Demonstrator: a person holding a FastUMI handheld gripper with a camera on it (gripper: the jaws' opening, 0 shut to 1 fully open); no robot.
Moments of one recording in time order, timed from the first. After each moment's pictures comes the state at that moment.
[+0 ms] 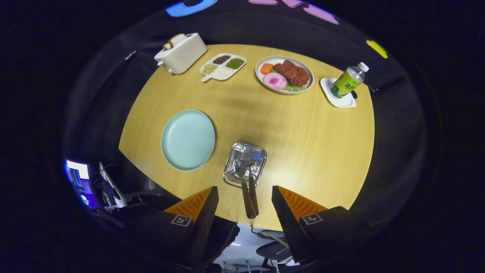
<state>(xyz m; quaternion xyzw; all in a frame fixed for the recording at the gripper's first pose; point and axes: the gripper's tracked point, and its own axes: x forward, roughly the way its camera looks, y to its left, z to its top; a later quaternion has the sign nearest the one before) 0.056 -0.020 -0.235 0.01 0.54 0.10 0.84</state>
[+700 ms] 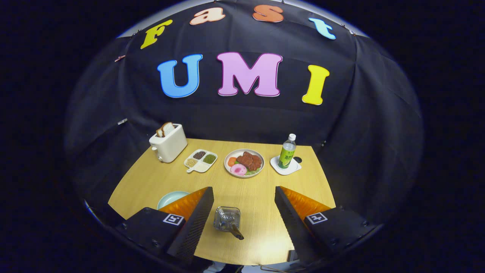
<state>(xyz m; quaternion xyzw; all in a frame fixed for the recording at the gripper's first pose) 0.043 -0.055 -0.102 0.03 0.19 -0.04 0.98</state>
